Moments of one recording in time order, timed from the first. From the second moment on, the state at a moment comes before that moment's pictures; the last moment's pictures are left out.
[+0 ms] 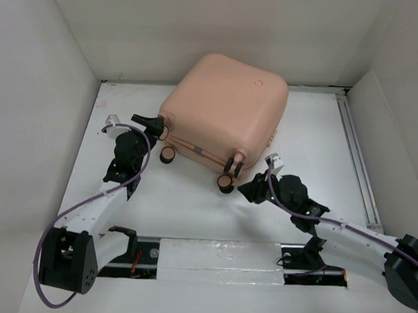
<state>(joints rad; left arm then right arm) -0.19 1.03 0.53 0.32 -0.19 -1.03 0.76 0.91 0.30 0.31 -0.07 0.51</state>
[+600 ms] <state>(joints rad) -0.13 1.22 0.63 0.41 -0.08 -0.90 0.72 0.98 0.34 0.41 -0.09 0.50</state>
